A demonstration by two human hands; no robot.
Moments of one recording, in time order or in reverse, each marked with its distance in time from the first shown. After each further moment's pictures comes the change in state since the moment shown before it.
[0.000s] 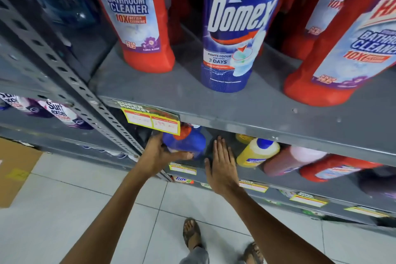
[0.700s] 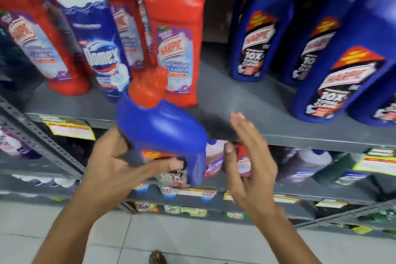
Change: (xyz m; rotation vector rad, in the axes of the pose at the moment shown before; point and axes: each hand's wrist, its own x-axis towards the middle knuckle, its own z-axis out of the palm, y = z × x) left_hand -0.153 0.236 0.118 -0.177 0.095 0.482; right_hand -0.166 0.058 -0.341 0.463 0.903 -0.379
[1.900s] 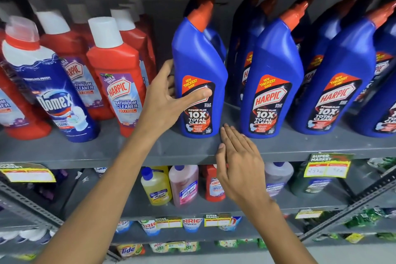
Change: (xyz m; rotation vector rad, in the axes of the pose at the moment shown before) left_hand 0.149 0.072 0.148 -0.047 -0.134 0.181; right_hand 0.032 0.069 -0.056 -0.707 -0.228 0.153
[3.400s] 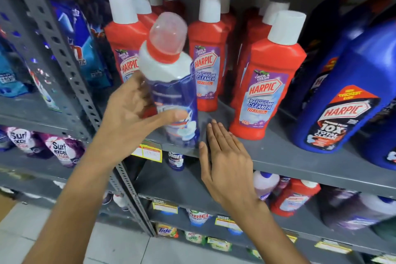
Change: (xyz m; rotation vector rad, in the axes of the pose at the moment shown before) left_hand -0.103 -0.001 -0.266 0.001 0.222 -0.008; right_hand 0.021 -0.247 0.083 0.057 -0.073 -0.240
